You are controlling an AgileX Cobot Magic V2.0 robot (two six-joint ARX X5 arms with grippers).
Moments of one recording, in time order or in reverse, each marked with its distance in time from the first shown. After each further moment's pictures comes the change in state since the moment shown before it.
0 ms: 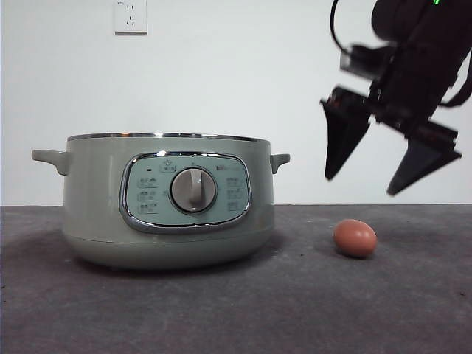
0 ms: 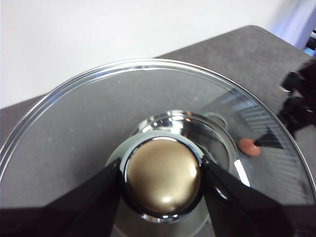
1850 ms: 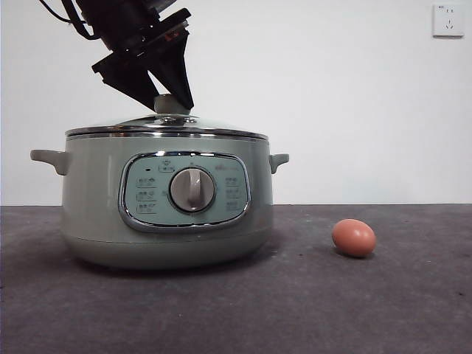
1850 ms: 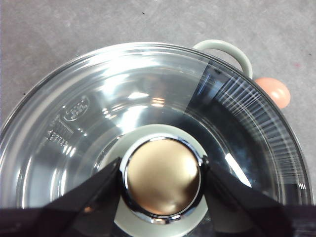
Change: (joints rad) left arm -0.241 0.622 -0.294 0.511 -0.034 0.026; right arm -0.146 -0.747 0.000 -0.403 -0.058 -0.041
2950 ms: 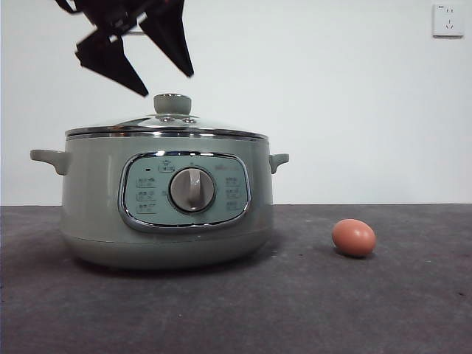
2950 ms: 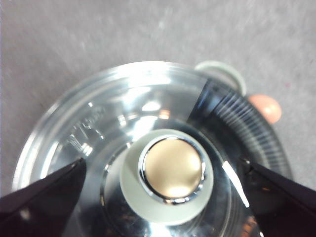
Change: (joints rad) left arm 0.035 -0.061 -0.003 0.003 0.041 -0.006; right arm 0.000 -0.029 0.000 0.000 0.000 0.000
